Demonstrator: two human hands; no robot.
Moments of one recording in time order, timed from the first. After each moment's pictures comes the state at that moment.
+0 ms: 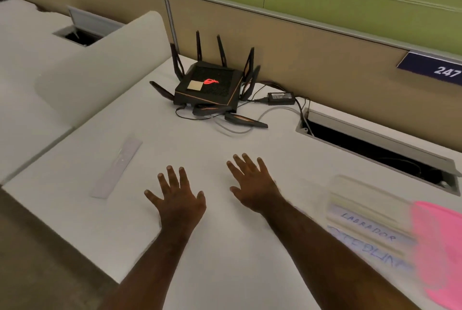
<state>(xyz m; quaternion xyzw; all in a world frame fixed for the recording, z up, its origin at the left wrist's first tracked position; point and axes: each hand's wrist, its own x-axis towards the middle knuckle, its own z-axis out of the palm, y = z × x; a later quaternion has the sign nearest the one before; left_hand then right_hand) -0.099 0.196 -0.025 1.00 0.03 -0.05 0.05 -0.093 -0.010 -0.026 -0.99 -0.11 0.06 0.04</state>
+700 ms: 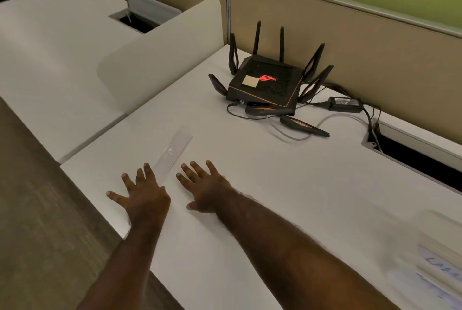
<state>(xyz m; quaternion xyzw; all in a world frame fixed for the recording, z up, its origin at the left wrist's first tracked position) -0.041 0.376 -0.039 0.98 0.19 -0.05 0.00 -0.002 0.223 -0.053 -0.93 -0.33 0.18 -0.03</state>
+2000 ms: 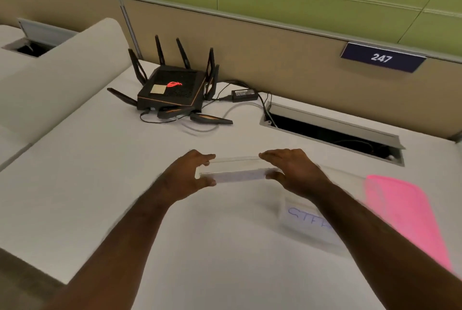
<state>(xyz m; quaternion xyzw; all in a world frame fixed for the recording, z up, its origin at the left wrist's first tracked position) -0.074 0.130 0.061 0.90 -0.27 -0.18 0.29 -0.167 -0.168 0.044 -0.99 -0.07 -0.02 0.11</state>
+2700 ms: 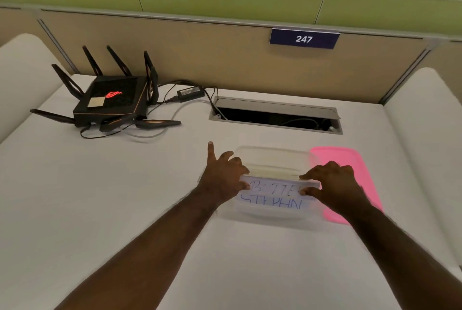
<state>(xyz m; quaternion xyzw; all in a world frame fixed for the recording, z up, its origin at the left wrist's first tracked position) -0.157 -0.058 0.040 0.86 -0.51 -0.06 0.00 -0.346 -0.293 0.034 -0.98 0.20 0.02 0.08</state>
